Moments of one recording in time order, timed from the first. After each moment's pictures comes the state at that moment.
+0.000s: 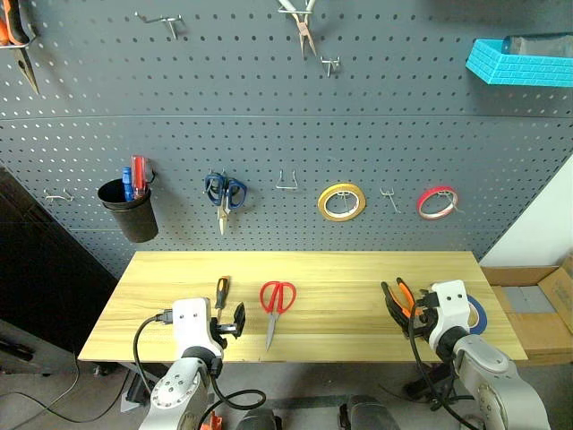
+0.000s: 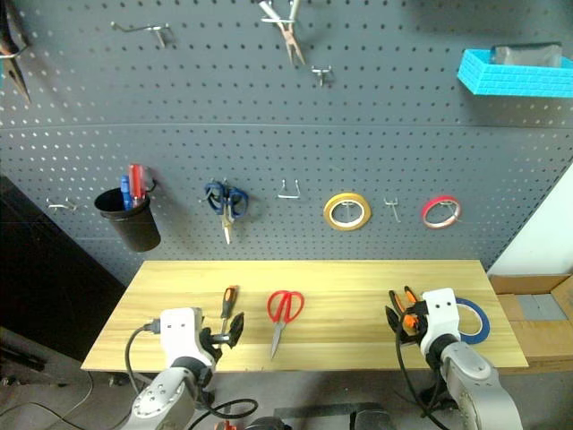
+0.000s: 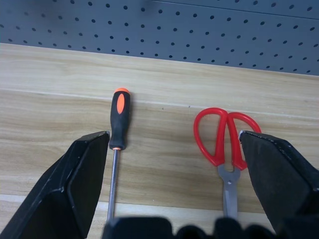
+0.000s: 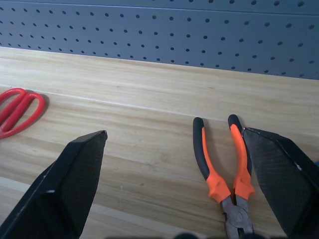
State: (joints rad) left arm 0.34 0.07 0.08 -0.44 -0.16 0.50 -0.10; right arm 0.20 -0.30 -0.09 -0.37 0.22 0.56 0.32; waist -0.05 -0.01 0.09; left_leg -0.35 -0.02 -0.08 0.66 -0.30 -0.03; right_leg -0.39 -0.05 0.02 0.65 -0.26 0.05
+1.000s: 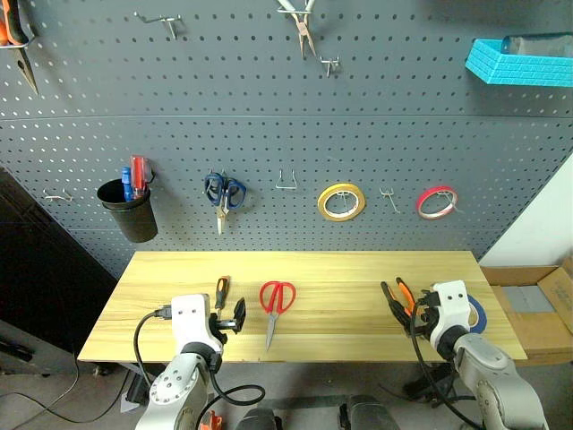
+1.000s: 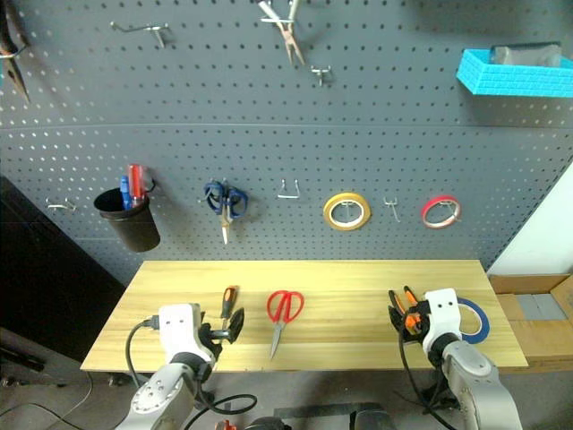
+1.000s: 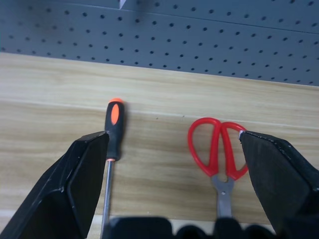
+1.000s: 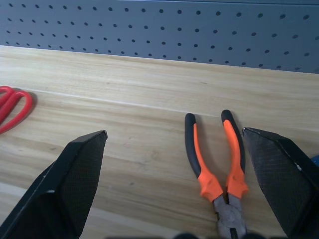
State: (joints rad) left arm 0.30 0.10 0.09 -0.43 -0.19 0.50 -0.12; right arm 0.16 -0.30 -0.10 -0.25 0.22 0.49 0.34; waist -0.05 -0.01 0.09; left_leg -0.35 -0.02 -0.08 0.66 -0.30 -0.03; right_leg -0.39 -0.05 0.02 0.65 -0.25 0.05
